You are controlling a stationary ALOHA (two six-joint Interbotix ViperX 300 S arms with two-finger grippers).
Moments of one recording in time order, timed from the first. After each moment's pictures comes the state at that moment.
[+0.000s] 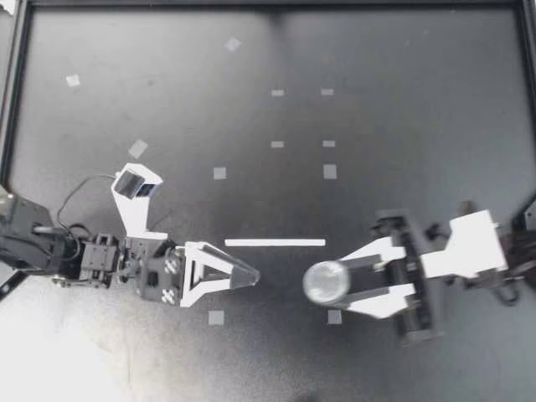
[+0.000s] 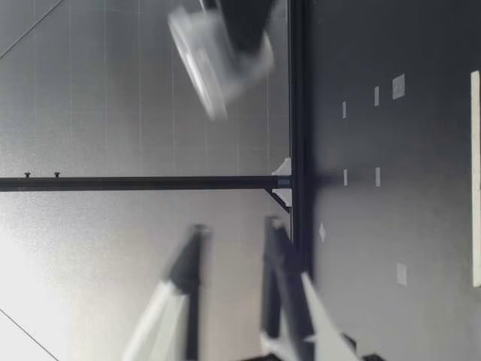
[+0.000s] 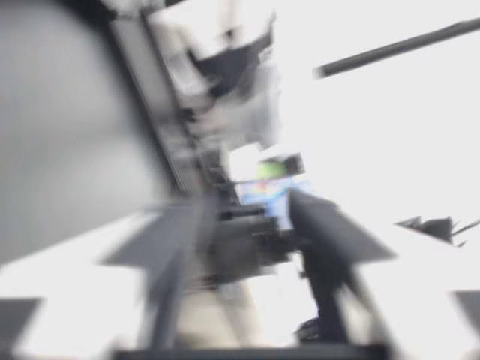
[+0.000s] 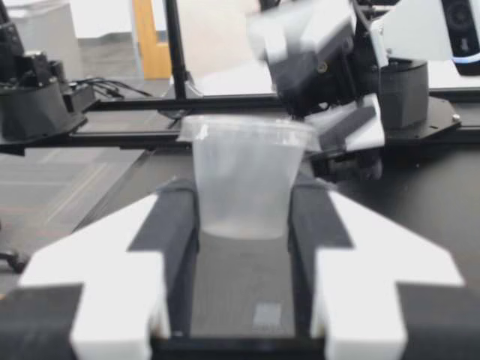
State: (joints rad) left arm -0.24 0.12 0.96 -0.13 -1.17 -1.28; right arm 0.21 0.21 1.03 0.07 -1.39 0.03
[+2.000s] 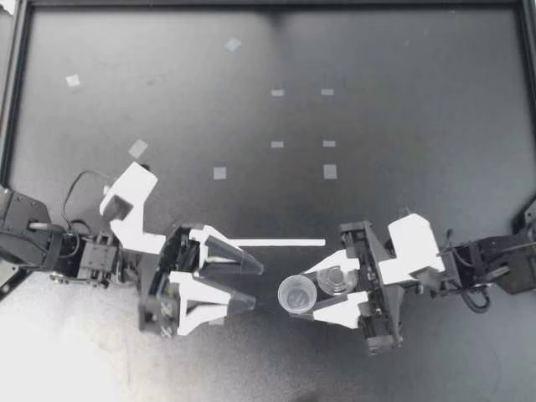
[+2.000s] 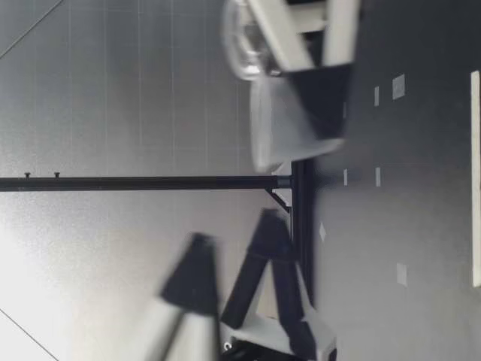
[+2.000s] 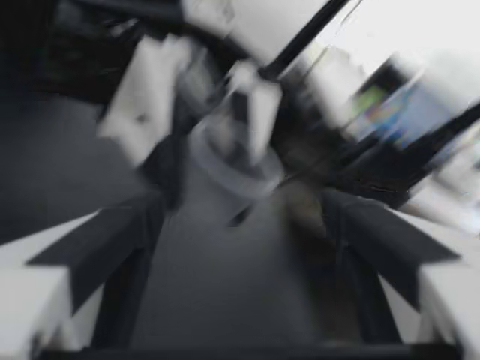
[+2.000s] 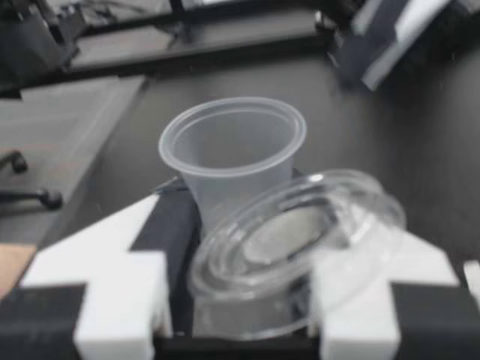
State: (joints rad) left arm -0.22 0.05 0.96 -0.06 -0.98 -0.54; right arm 0.21 0.17 0.96 0.07 -1.09 0.16
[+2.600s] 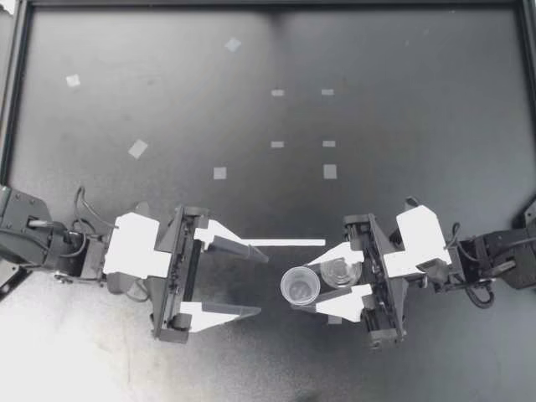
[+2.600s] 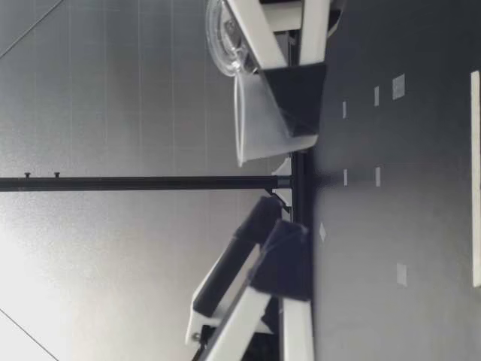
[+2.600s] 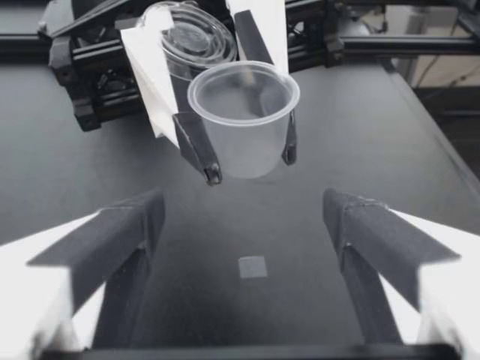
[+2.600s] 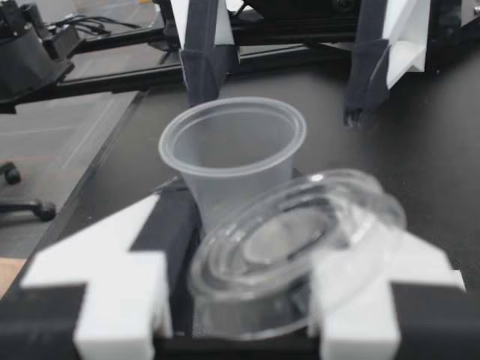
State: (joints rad) left arm -0.22 0.03 0.93 -0.11 -0.82 0.00; right arm 0.19 0.16 0.97 0.07 -1.10 0.15
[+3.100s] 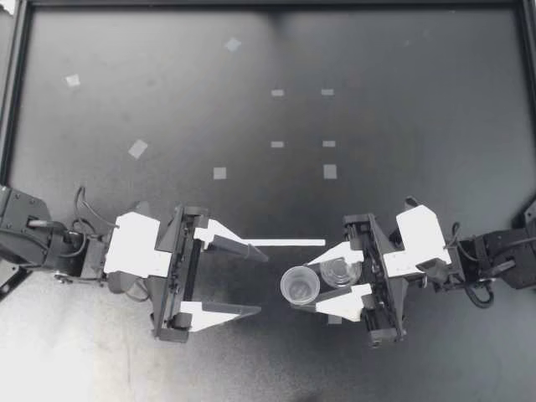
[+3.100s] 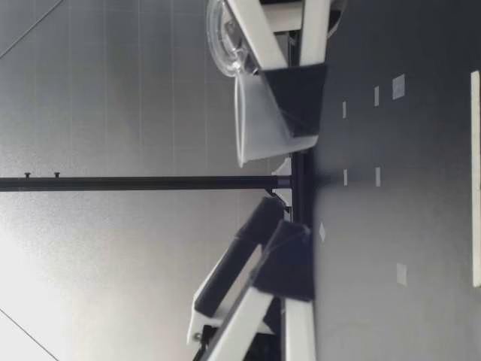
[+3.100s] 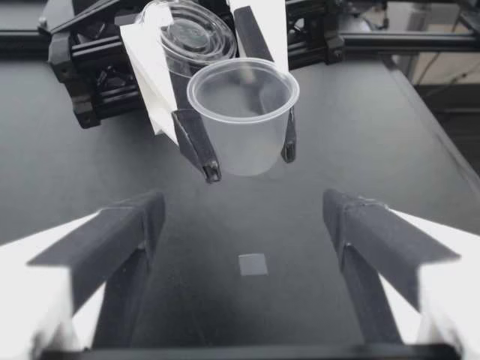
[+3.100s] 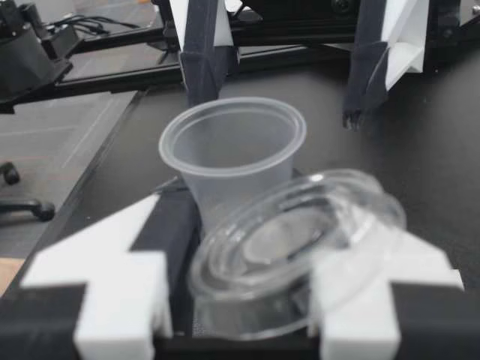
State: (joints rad) left arm -0.22 0.03 0.93 -0.11 -0.81 0.00; right arm 0.19 0.16 0.97 0.07 -1.10 0.15
